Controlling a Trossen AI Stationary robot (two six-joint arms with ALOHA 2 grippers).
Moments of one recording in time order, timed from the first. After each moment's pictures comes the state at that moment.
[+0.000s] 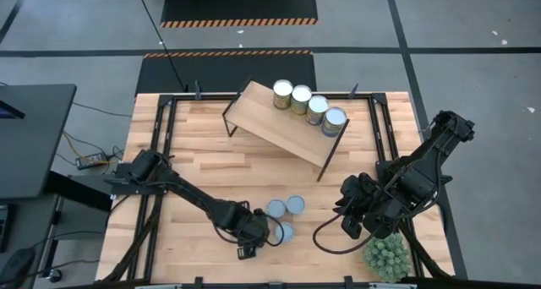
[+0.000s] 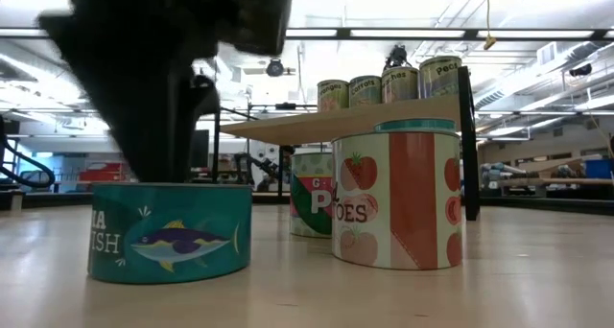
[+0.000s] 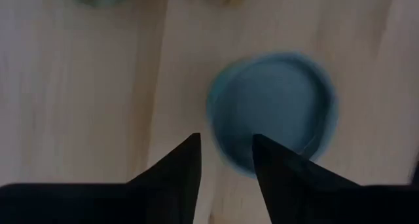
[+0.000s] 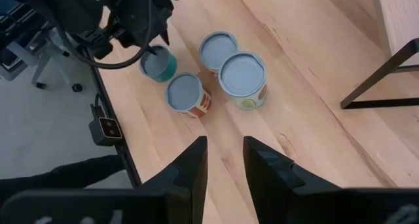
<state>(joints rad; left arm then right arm) -0.50 1.99 1.42 -0.69 -0.03 -0.67 0.78 1.38 1.42 -1.13 0.47 1.27</state>
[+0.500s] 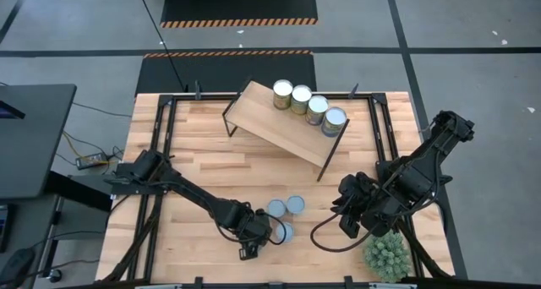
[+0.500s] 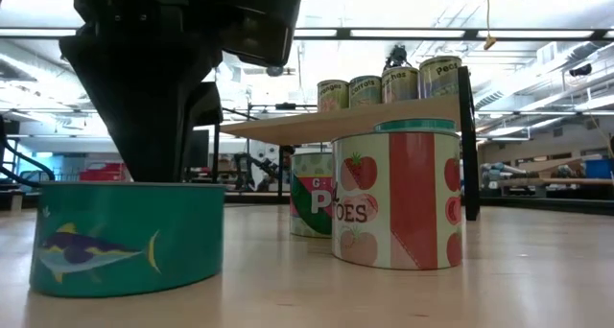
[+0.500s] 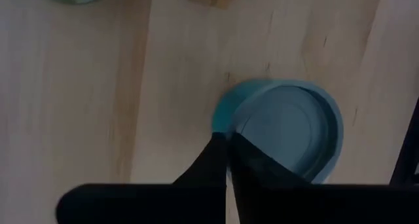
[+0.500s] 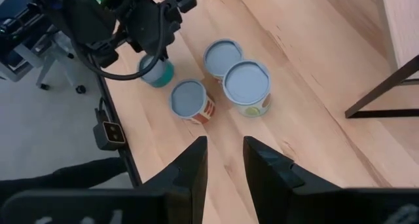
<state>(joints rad) -0.49 2.02 1.42 -0.69 0.03 -0.67 0.76 1.38 1.42 -1.10 0.47 1.23</state>
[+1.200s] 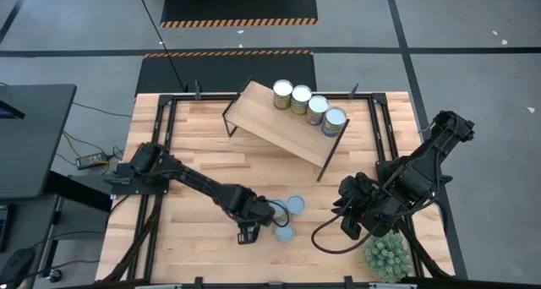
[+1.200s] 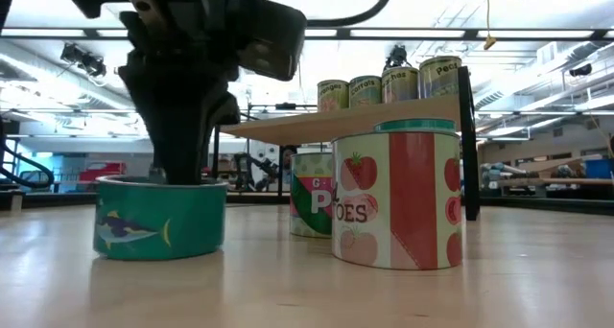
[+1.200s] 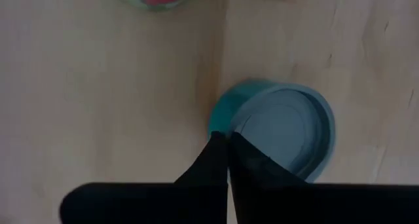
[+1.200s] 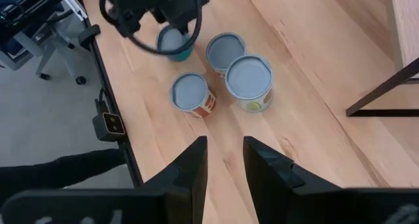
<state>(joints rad) -0.37 1.97 1.42 -0.78 0.07 -0.49 0.76 1.38 1.42 -1.10 0.45 1.20</state>
